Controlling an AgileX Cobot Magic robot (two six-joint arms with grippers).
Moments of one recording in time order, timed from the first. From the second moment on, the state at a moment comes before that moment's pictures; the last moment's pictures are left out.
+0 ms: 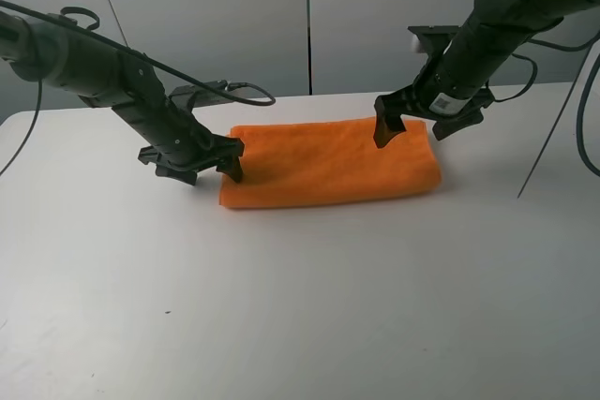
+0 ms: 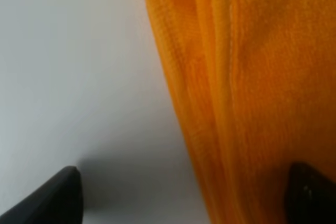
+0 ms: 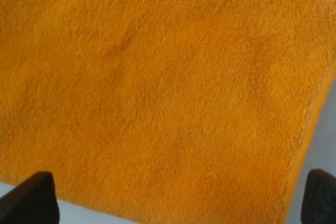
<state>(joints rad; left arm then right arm) -0.32 2.15 -1.28 -0.29 0.47 0.06 0.27 1.94 -1.25 0.23 0.68 -0.14</state>
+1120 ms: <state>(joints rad) -0.33 2.15 -1.29 -0.13 0.50 0.05 0.07 2.11 -1.25 0.61 0.70 -0.32</state>
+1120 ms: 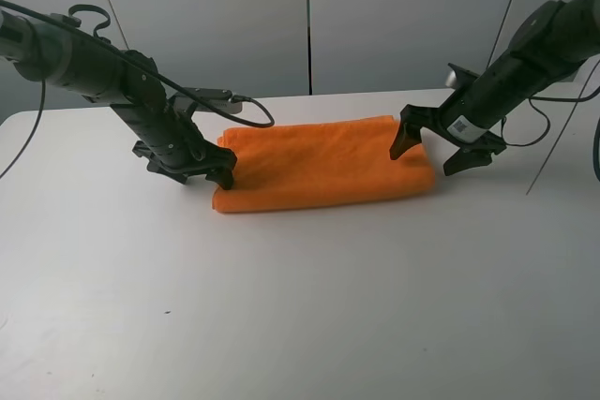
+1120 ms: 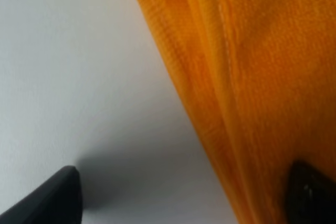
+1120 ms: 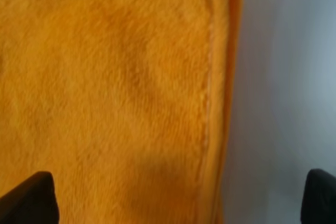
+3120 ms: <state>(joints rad) -0.33 2.15 -1.29 -0.11 0.54 0.17 0.17 2.17 -1.25 0.93 0.64 -0.55</state>
